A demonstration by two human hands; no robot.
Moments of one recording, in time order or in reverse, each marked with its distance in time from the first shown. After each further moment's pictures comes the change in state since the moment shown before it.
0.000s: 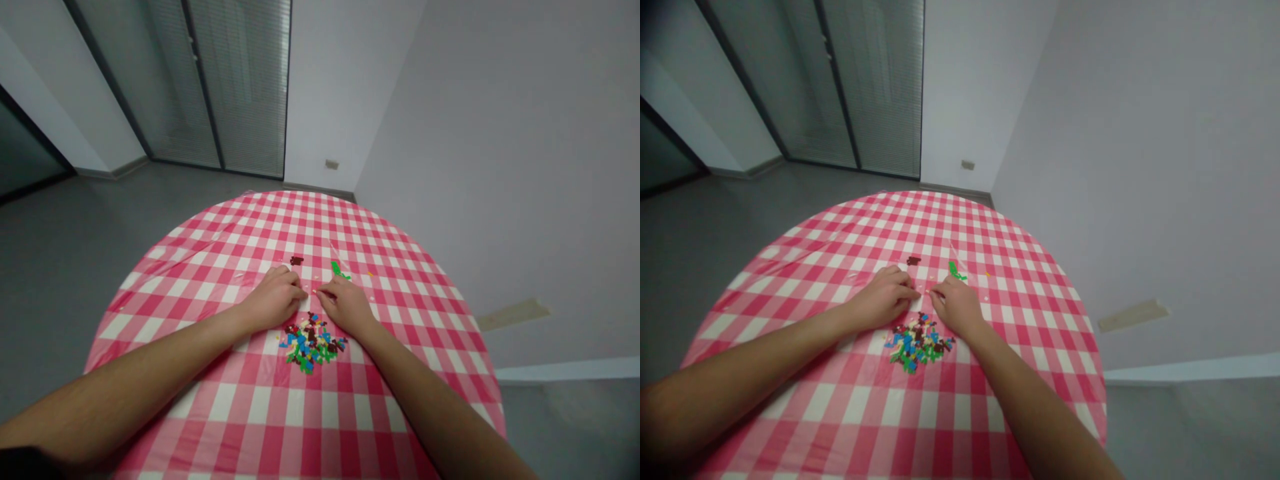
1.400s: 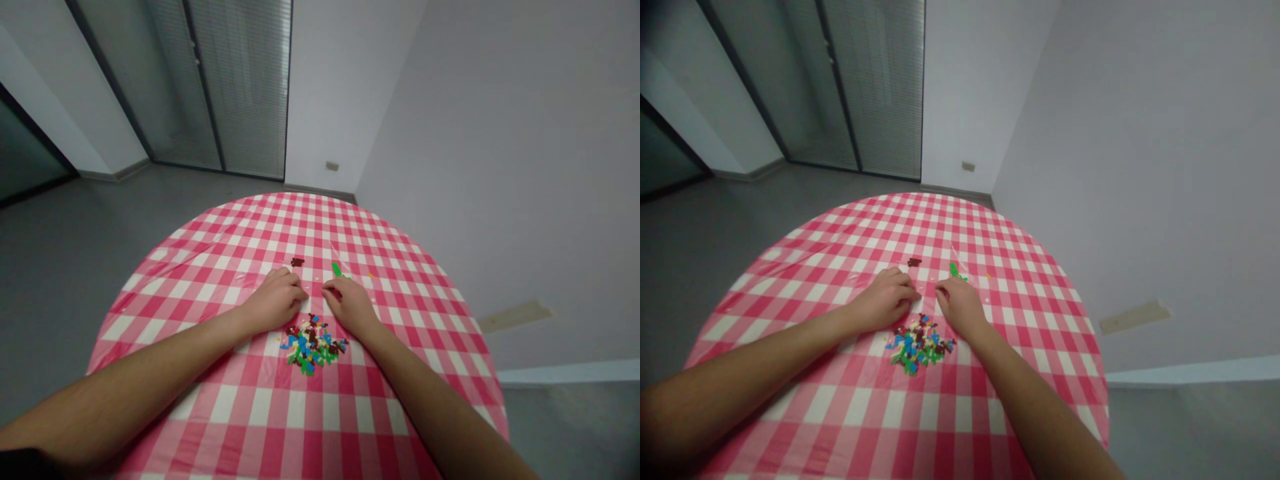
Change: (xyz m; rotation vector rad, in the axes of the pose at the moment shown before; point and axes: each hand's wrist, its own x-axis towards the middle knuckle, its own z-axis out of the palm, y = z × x) left_hand 0.000 0.002 -0.002 0.001 -0.021 -0.019; right_hand 0.001 0.006 0.000 0.167 0.084 0.003
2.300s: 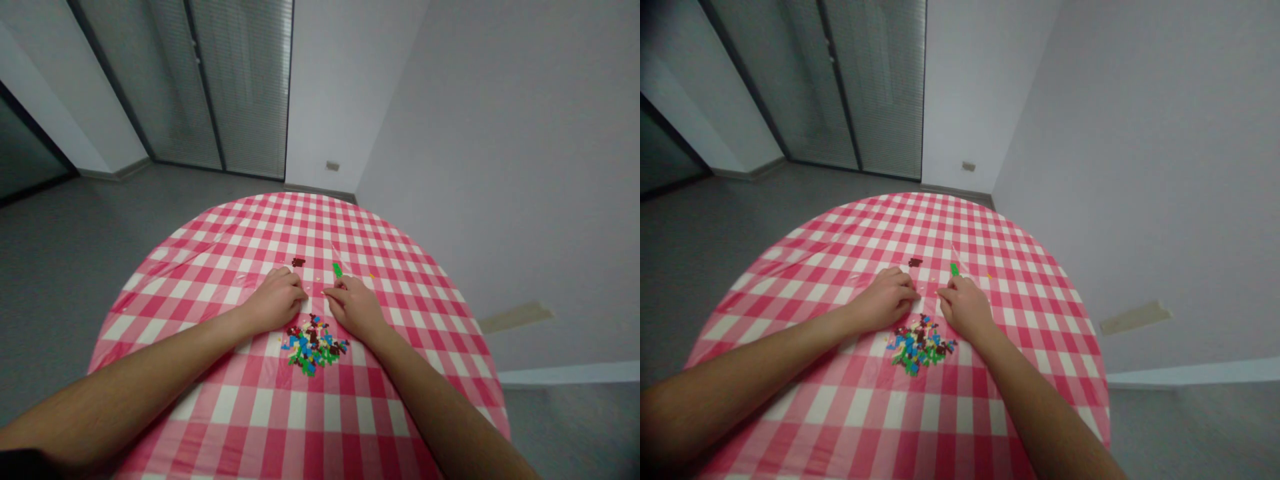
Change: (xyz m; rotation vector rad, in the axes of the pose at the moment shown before) left_hand 0.000 0.000 -0.002 0.000 0.019 0.001; right_hand -0.009 0.001 -0.010 -0.285 -0.059 -0.092
